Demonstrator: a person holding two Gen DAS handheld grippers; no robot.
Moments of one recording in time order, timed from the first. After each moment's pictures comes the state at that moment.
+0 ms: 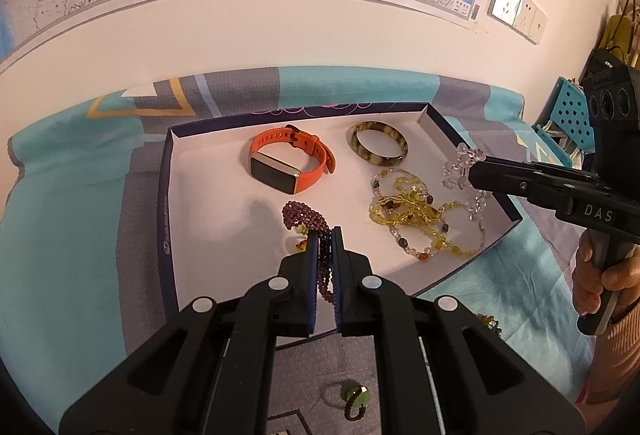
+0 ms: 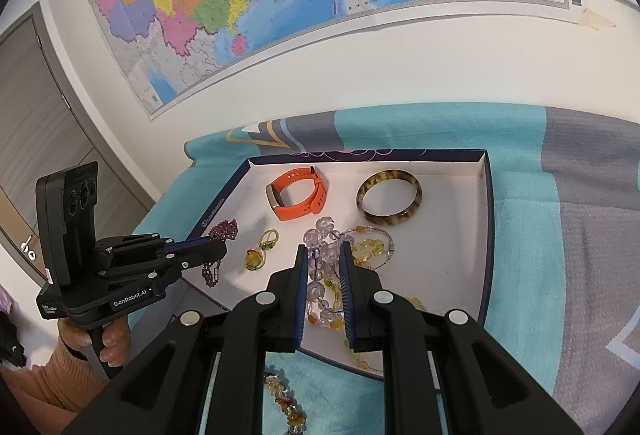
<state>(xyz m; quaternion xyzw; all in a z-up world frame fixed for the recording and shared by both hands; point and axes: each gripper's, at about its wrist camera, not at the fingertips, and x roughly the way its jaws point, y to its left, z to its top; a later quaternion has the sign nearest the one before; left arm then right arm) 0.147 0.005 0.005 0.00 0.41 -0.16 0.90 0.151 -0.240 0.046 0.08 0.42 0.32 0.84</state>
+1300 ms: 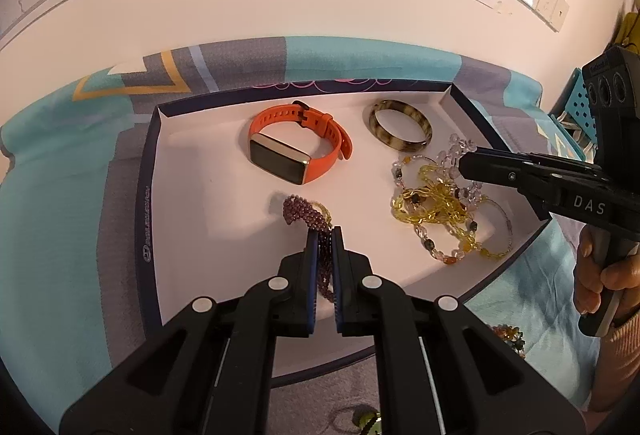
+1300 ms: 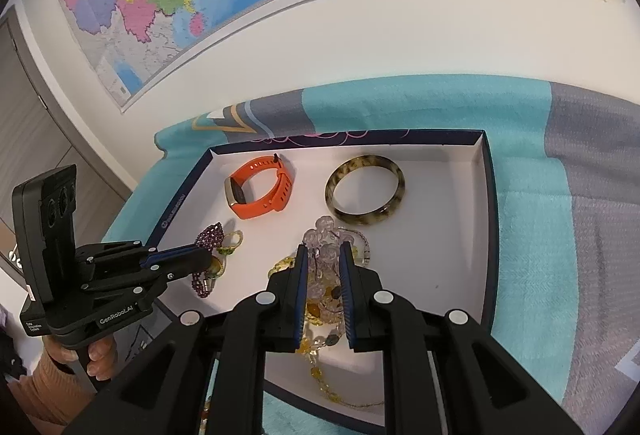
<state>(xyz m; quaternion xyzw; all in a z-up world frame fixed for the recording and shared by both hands) 0.170 0.000 -0.014 0.00 0.44 -0.15 0.88 0.188 -0.227 0.015 0.07 0.46 0.29 0.83</state>
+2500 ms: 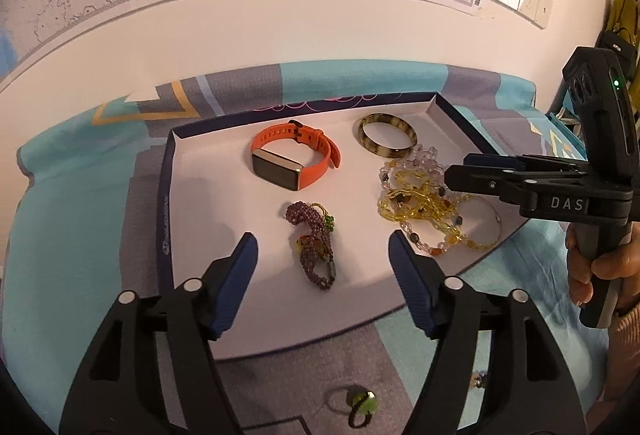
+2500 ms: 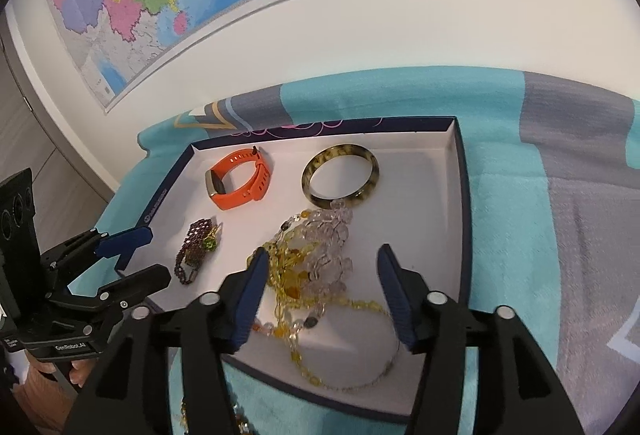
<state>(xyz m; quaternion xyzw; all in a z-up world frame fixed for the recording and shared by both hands) 0.142 -0.004 0.002 0.03 0.40 -0.14 0.91 0.176 -0.238 0.013 0.06 0.46 0.26 0.85</state>
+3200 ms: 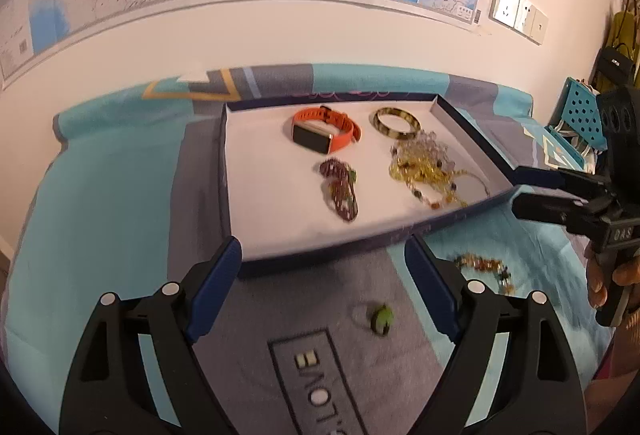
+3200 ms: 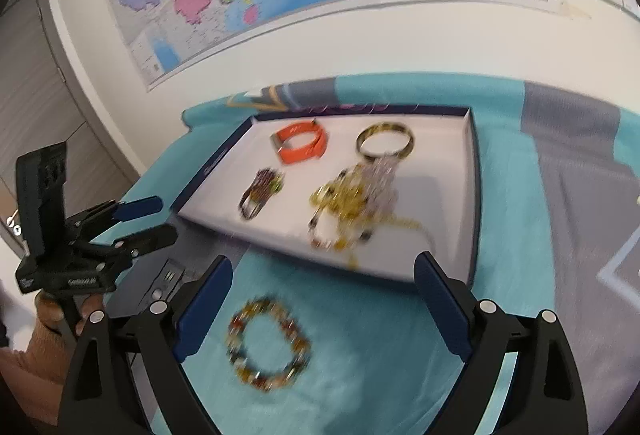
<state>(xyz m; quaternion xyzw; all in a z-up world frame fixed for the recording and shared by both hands) 0.078 0.033 0.006 0.01 0.38 -0.12 0.92 0.094 -0.247 0.033 0.04 0.43 0.30 0.85</state>
